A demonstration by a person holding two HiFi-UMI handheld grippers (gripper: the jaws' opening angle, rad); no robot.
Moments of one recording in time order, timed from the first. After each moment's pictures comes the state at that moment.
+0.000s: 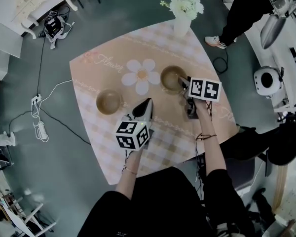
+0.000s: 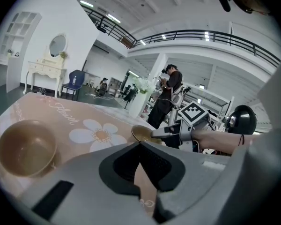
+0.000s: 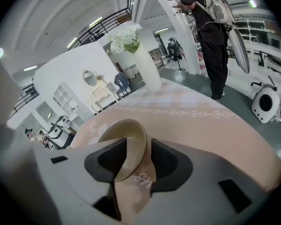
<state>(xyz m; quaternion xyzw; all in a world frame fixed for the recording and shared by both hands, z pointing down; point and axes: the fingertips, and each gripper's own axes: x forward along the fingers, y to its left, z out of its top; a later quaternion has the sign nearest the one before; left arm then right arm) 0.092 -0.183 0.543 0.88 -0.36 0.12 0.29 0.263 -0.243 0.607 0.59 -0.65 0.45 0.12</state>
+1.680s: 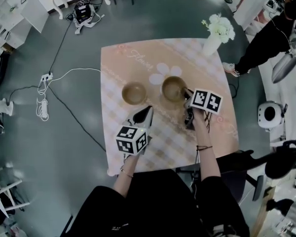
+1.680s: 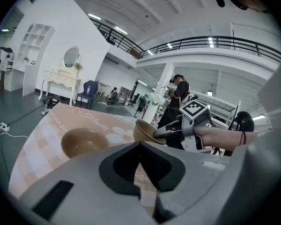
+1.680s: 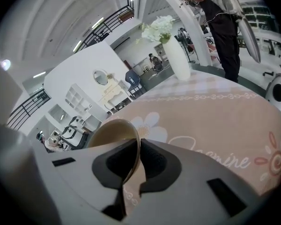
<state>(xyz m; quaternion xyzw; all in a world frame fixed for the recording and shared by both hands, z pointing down) -0.013 -0.151 0.520 0.86 -0.43 0.08 0.27 0.145 -0.237 0.572 0.54 -0.69 0.48 0.09</state>
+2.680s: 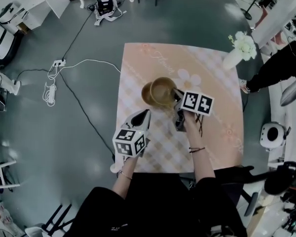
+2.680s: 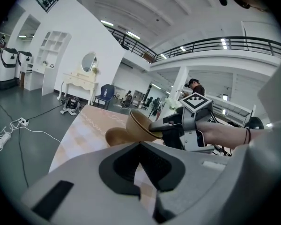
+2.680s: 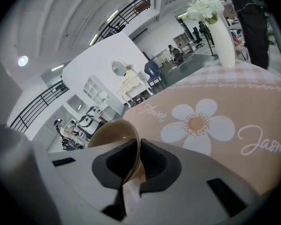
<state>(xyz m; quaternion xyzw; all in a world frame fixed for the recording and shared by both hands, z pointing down) -0.105 -0.140 0.530 0.81 -0.51 0.07 0.29 -0.003 -0.253 0.560 0.44 -0.76 0.47 0.11</state>
